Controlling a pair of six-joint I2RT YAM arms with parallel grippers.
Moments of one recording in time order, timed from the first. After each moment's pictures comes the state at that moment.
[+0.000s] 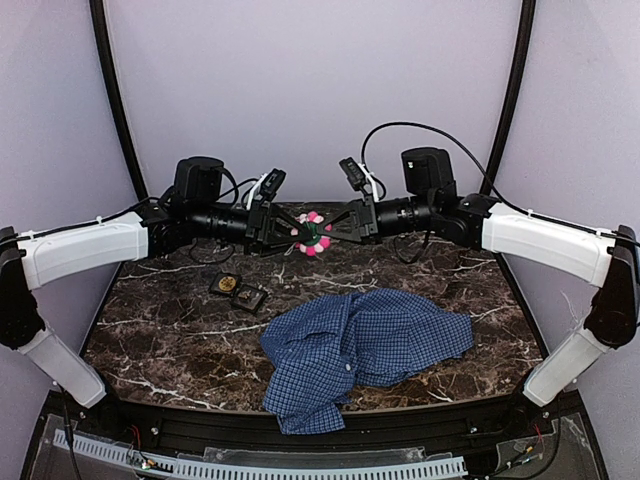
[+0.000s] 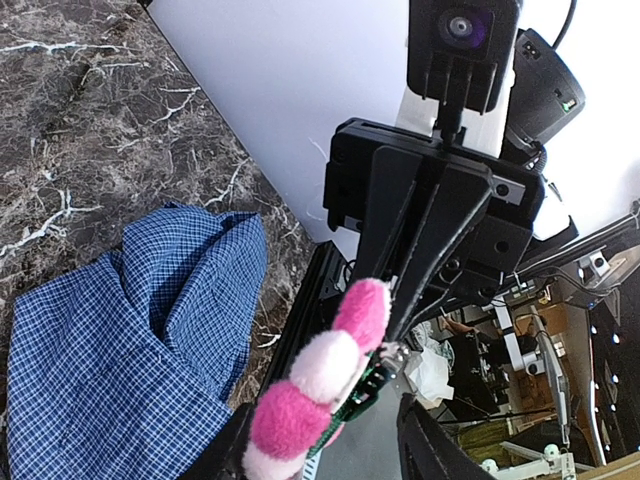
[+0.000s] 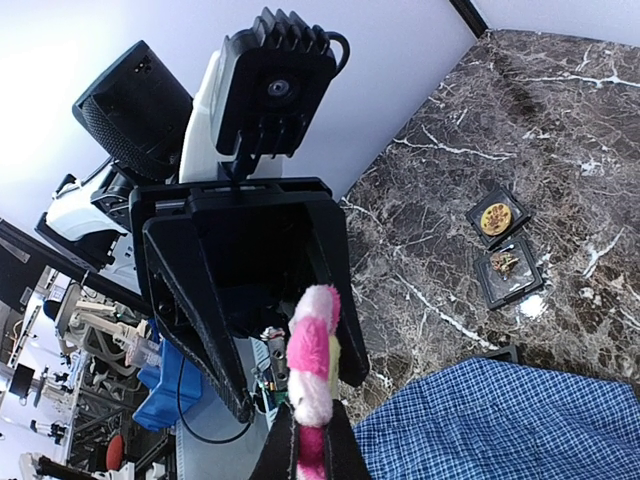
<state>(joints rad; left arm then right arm) -0.69 1.52 1.20 -0.01 0.83 -0.71 0.74 1.53 1.27 -0.07 -0.73 0.58</state>
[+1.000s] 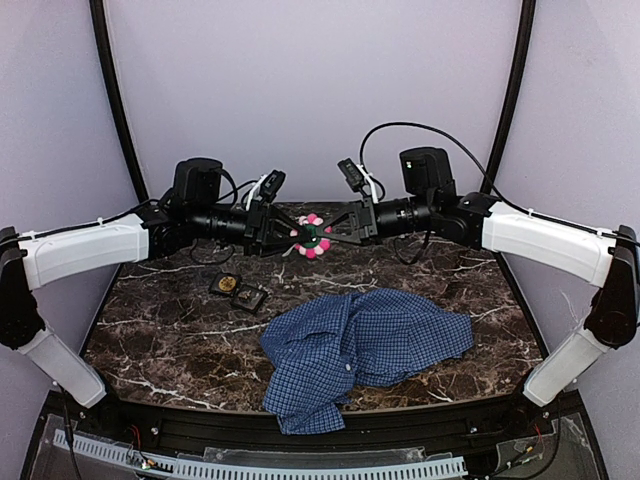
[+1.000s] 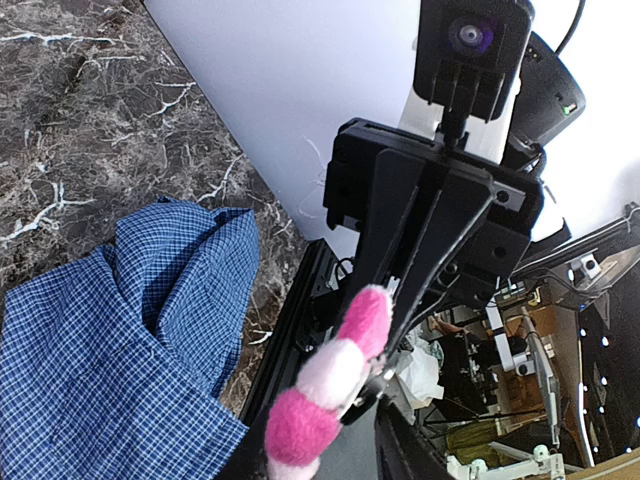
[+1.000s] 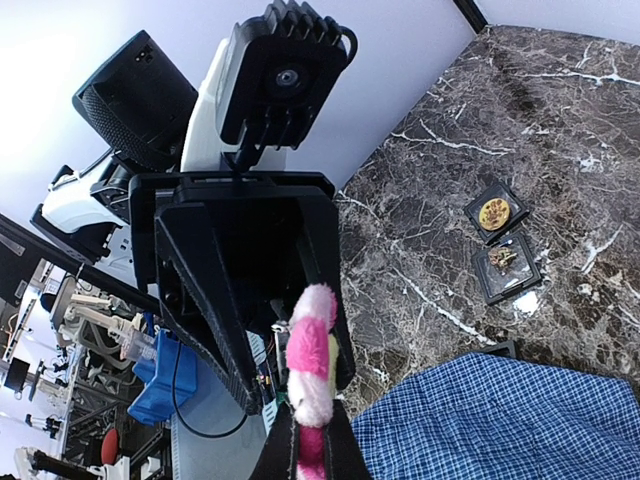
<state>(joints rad) -0.69 1.52 1.19 0.02 0.85 -0.75 0.75 1.53 1.28 -0.11 -0.72 0.55</state>
